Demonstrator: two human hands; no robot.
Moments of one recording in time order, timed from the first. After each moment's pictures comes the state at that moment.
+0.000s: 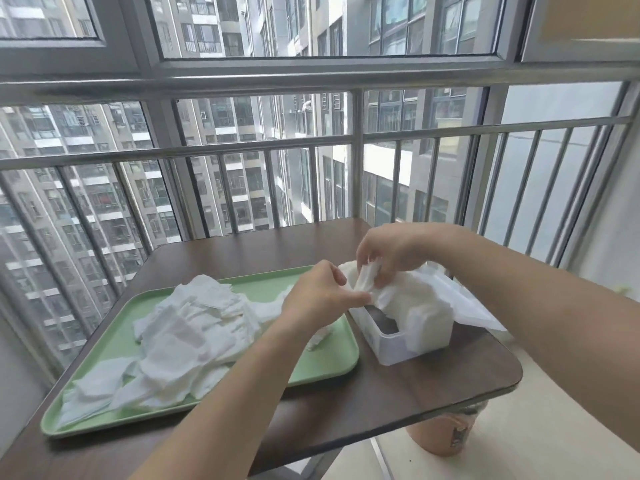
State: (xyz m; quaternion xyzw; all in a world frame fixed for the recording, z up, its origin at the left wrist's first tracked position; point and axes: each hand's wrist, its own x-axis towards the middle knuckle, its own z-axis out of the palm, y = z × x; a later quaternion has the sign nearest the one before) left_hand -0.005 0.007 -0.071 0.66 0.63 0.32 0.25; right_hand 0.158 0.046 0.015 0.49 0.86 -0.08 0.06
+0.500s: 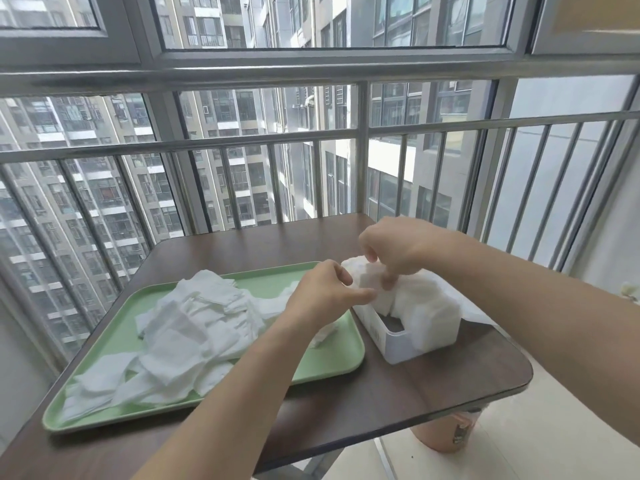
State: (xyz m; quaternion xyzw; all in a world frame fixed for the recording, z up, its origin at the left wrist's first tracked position) left_hand -0.008 0.009 -0.075 0.65 0.61 0.34 0.30; right_hand 0.148 0.043 0.006 0.52 0.85 0.09 0.07
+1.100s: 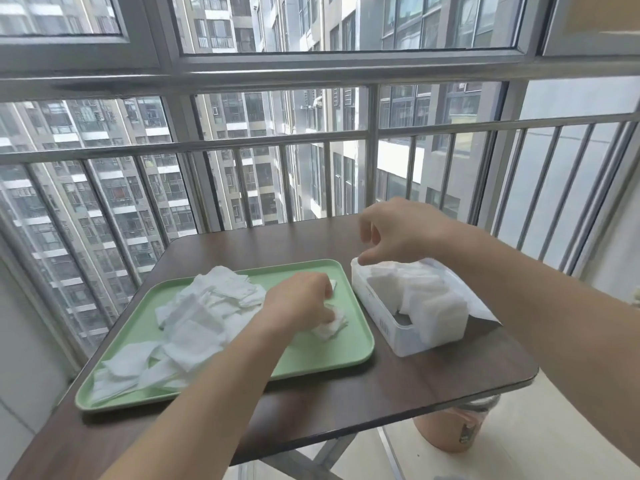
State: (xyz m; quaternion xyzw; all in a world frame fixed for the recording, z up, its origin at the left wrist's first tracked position) left_hand -0.054 -0.005 -0.066 0.75 0.65 0.08 0.08; right_hand 0.134 0.004 0.033 0.51 0.85 0.04 -0.08
